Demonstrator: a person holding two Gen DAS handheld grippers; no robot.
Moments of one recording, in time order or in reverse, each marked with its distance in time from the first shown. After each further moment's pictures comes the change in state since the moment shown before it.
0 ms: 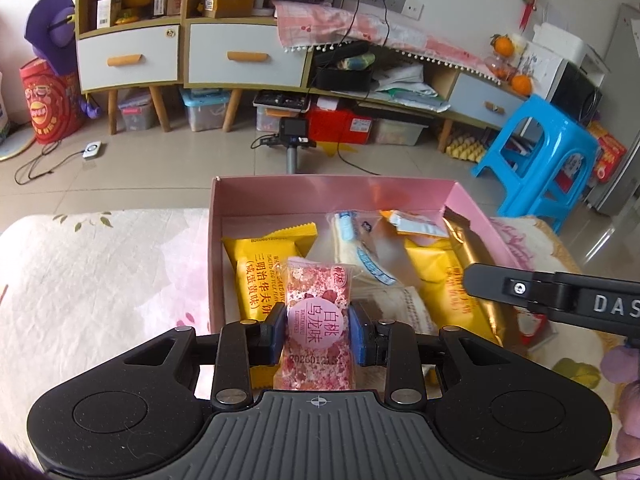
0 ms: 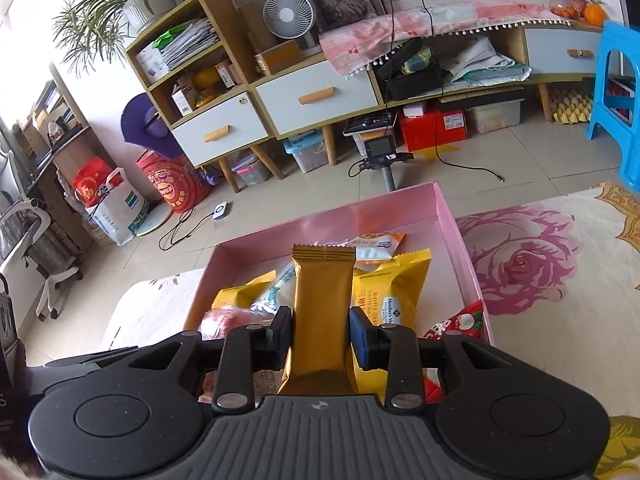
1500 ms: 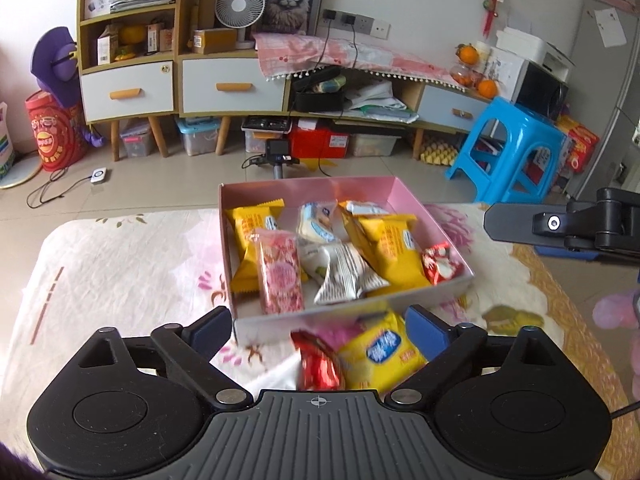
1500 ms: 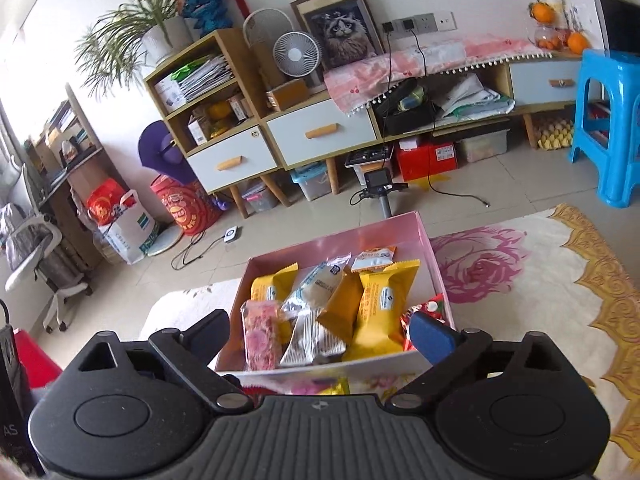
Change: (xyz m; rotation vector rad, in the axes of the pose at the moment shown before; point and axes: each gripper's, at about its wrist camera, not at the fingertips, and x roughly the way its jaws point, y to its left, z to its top) left arm -0.113 -0.028 -0.046 0.071 -0.059 -0.020; right arm -0.097 0.023 -0.014 -0.034 -0.084 -0.010
